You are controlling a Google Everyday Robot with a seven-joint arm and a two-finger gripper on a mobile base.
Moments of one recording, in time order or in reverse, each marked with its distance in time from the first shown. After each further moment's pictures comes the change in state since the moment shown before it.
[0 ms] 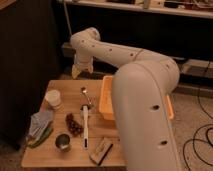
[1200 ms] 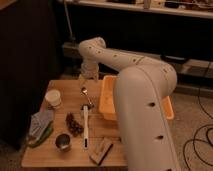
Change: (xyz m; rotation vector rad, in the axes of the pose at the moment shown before) arm 0.052 -0.027 0.052 -0.060 0.148 -0.138
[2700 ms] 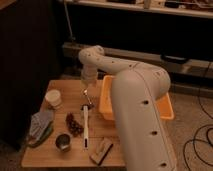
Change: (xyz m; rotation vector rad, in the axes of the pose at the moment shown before) arm 0.001 0.000 0.044 -0.017 0.012 -0.159
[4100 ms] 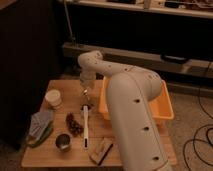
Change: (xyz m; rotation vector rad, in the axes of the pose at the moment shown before) arm -0.012 0.001 0.040 -0.030 -0.011 -0.025
